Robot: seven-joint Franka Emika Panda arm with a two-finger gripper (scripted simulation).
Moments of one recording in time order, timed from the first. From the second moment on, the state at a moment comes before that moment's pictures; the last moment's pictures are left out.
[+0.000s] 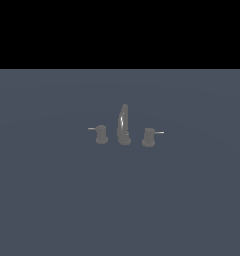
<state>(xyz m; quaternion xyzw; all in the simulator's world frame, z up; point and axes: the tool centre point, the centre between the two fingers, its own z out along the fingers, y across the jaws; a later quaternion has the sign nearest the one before) -0.255 0.017 0.485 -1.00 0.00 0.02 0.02</state>
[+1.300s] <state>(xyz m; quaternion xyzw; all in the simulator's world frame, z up) -0.212 0.013 0.481 -1.00 0.05 0.01 0.04</state>
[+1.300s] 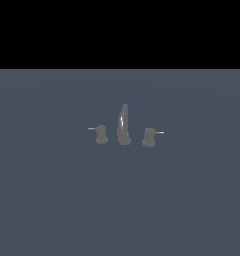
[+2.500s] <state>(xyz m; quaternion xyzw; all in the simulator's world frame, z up) -0.035 -0.037 0.356 -0.92 0.39 0.02 0.05</state>
